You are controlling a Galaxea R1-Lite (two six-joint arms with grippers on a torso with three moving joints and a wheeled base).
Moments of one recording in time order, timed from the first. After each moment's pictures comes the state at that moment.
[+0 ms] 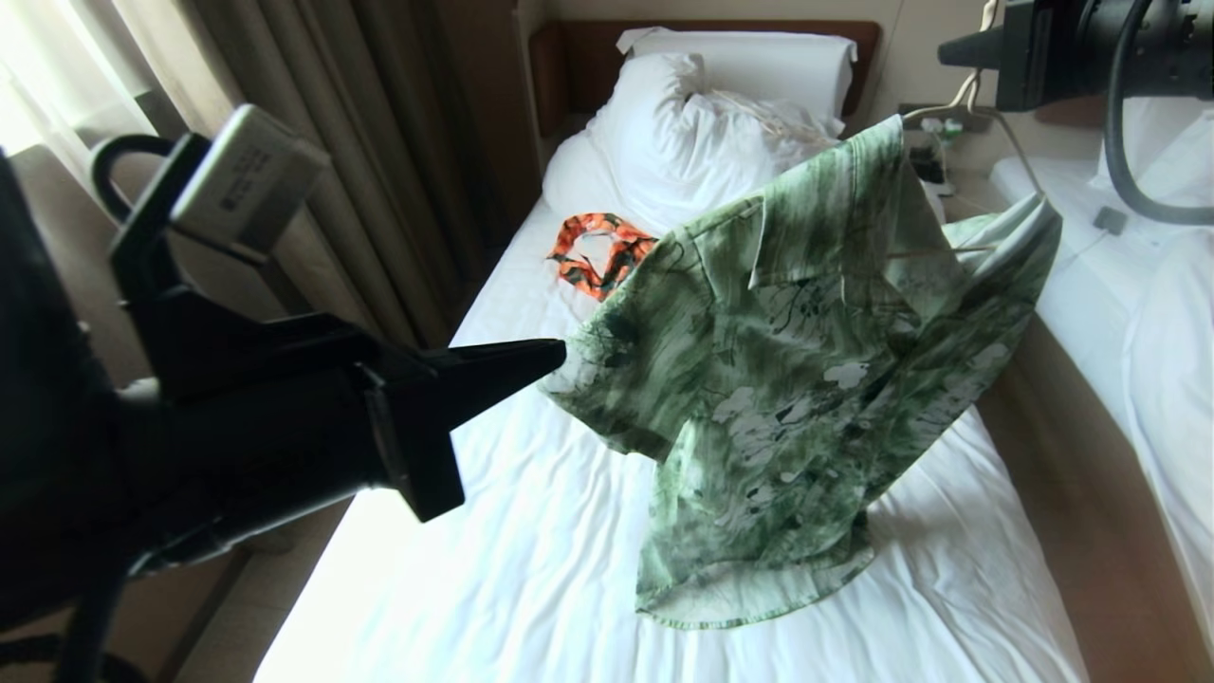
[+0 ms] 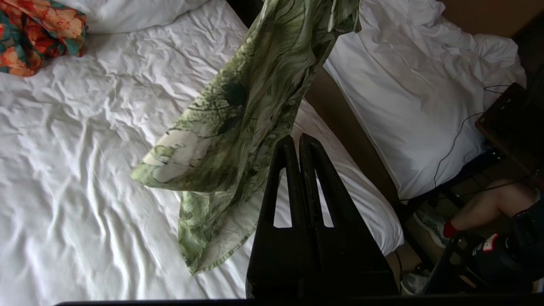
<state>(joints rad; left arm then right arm) -0.87 1.27 -0.85 -0.33 0.03 -0.12 0.41 1.61 -1.84 0.21 -0.10 -0.20</state>
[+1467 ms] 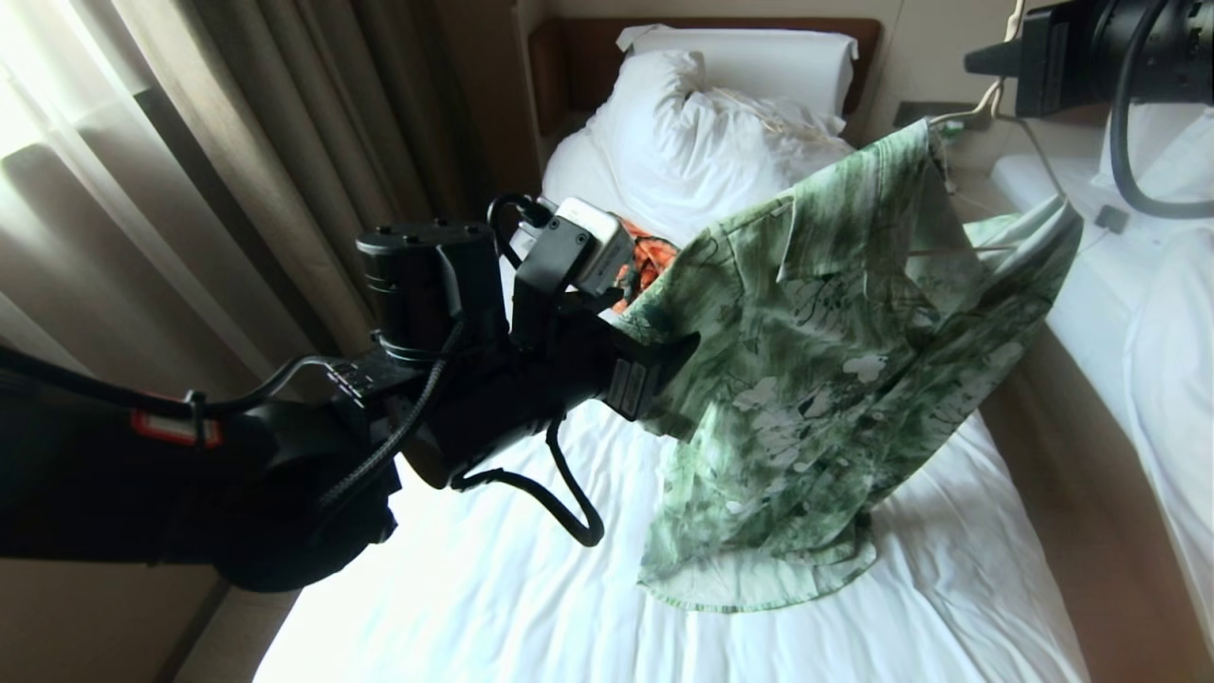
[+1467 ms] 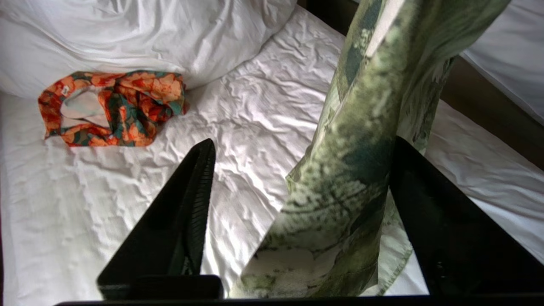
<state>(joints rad) -0.75 1.75 -1.00 -0.73 0.09 0.29 0.33 1.62 -1.84 0.22 -0.08 -0.20</state>
